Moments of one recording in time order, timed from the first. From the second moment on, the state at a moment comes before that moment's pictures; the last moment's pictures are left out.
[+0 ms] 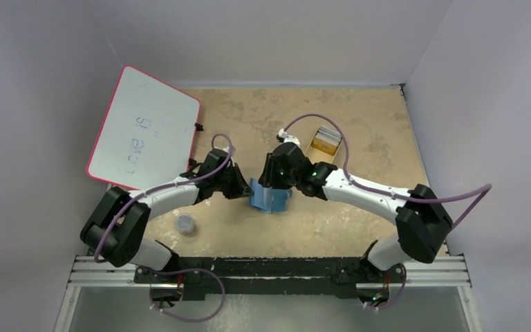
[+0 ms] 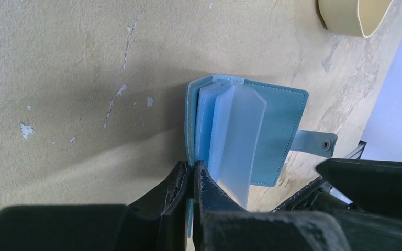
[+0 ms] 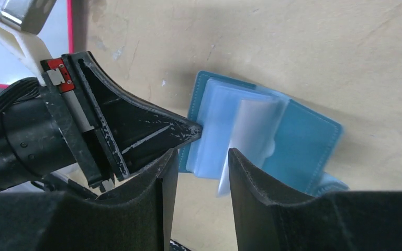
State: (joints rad) left arm -0.56 1.44 0.66 -0.05 0.26 -0.88; right arm 0.86 1.47 1.00 -0.30 0.15 0.81
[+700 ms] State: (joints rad) left arm -0.56 1.43 0.66 -0.05 0.26 -0.89; right arm 0.86 1.68 1.03 -0.21 0.06 0.83
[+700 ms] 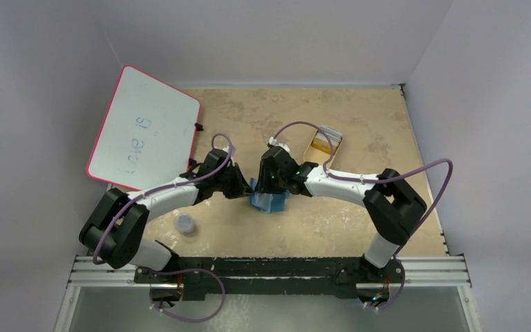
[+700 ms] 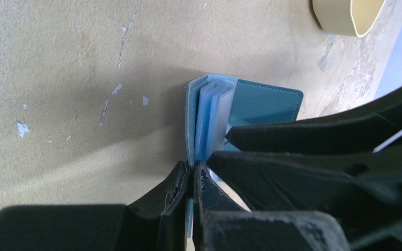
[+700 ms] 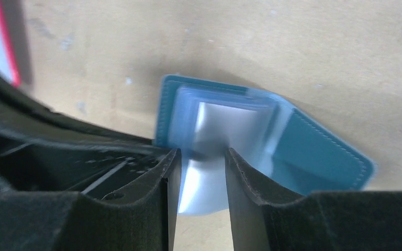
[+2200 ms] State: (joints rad) left arm -0.56 1.48 0.66 0.00 0.26 -0.88; right arm 0.86 1.70 1.01 -0.32 0.18 0.82
